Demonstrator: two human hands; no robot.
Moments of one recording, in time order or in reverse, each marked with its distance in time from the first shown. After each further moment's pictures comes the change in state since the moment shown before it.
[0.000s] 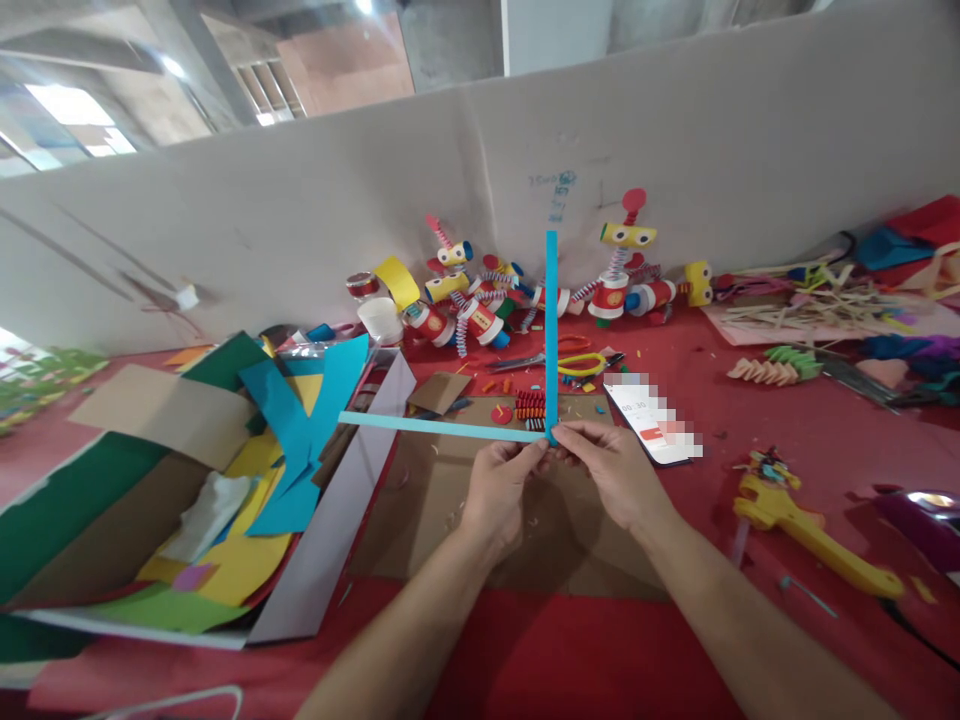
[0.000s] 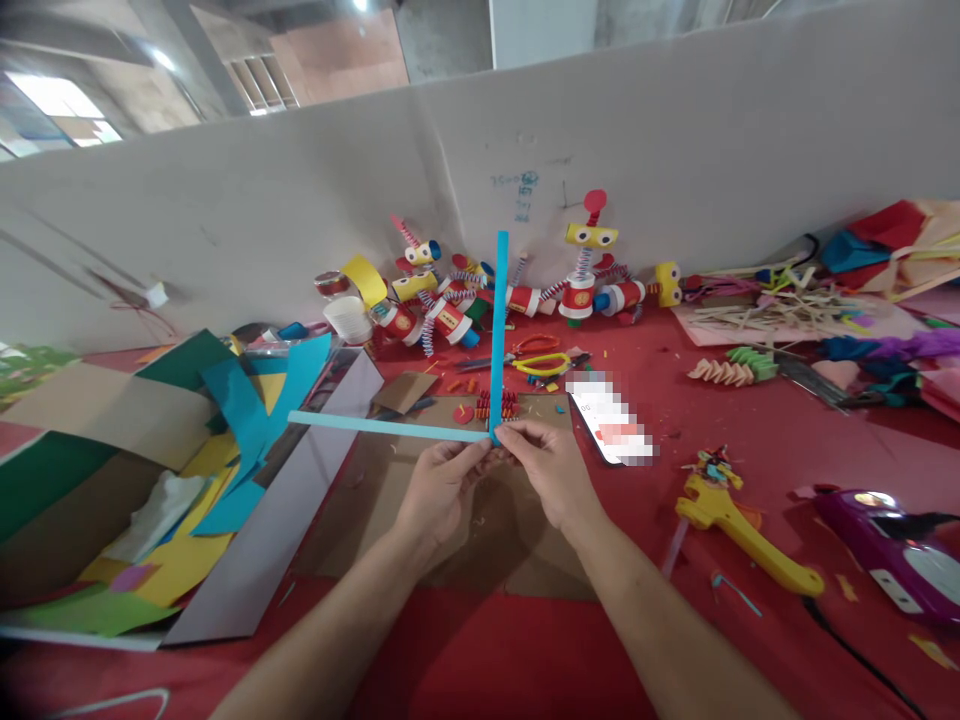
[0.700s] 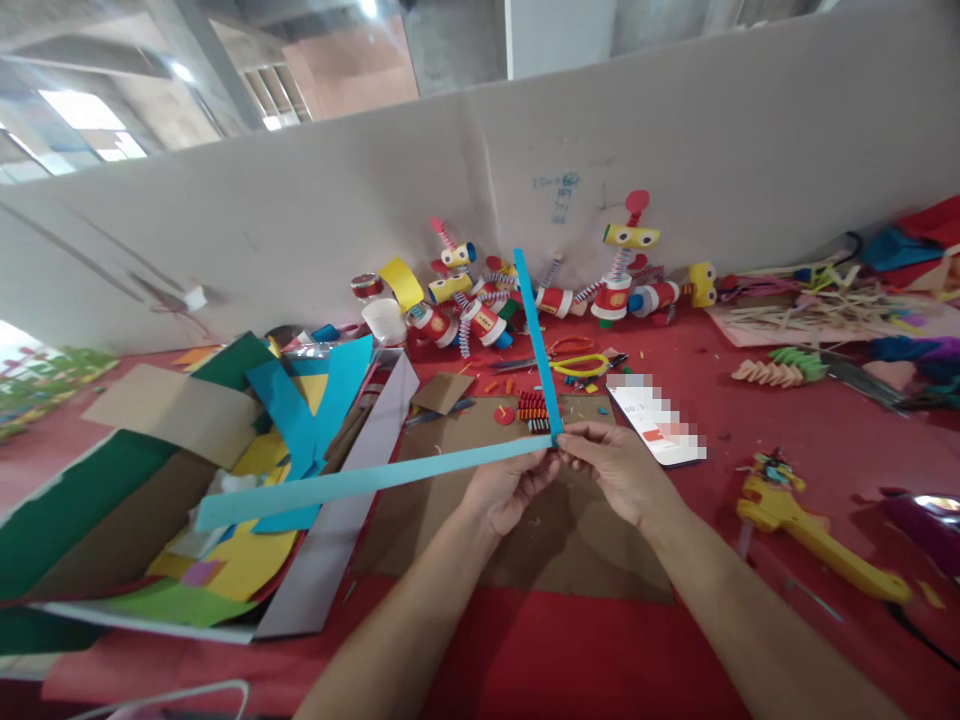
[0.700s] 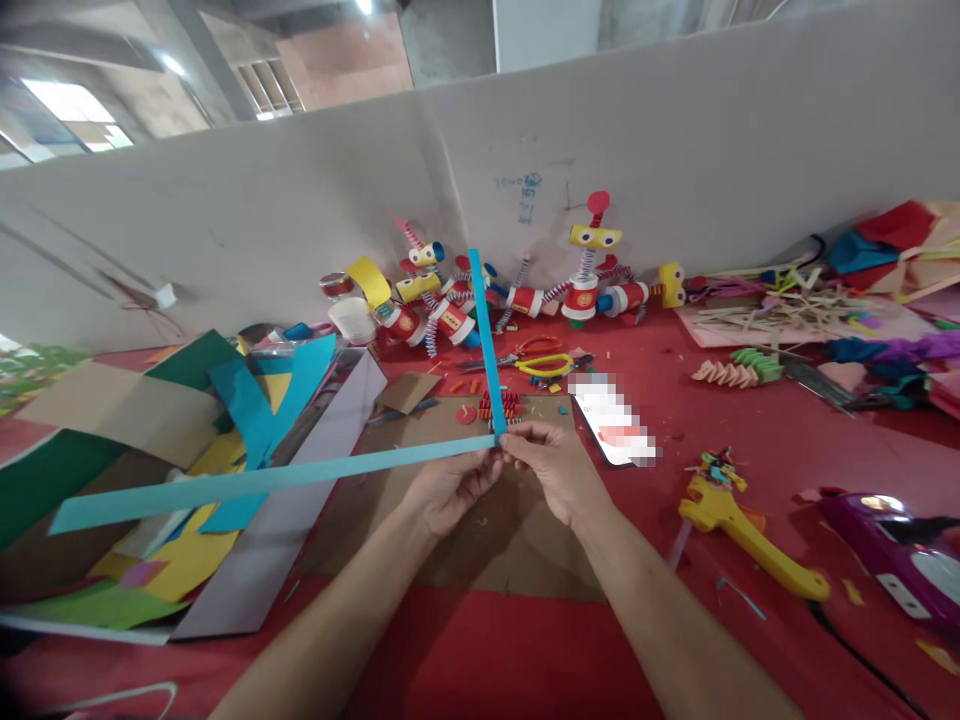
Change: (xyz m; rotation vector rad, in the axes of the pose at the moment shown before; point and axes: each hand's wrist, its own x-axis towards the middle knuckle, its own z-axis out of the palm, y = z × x) left_hand 0.010 -0.003 -0.008 -0.285 -0.029 -0.308; right_hand 0.007 0.002 -0.006 0.151 -0.067 0.151
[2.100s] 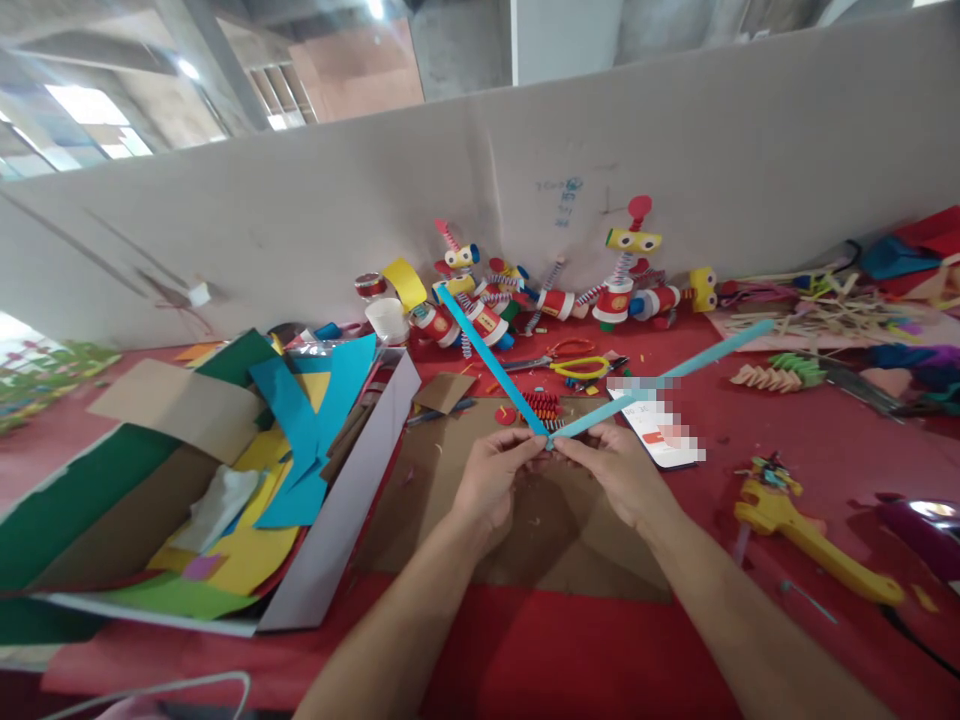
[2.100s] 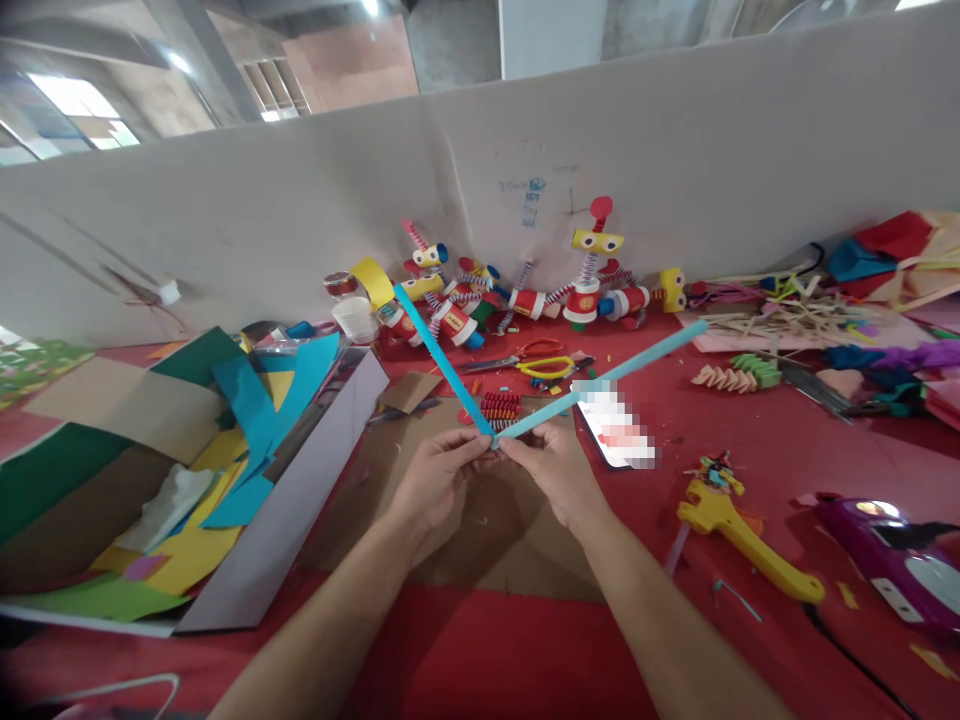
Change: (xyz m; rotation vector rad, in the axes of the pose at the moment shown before) left_hand -0.011 0.013 0.005 0.320 -0.061 0.236; right_hand -0.002 0.002 0.002 -0.226 0.060 -0.098
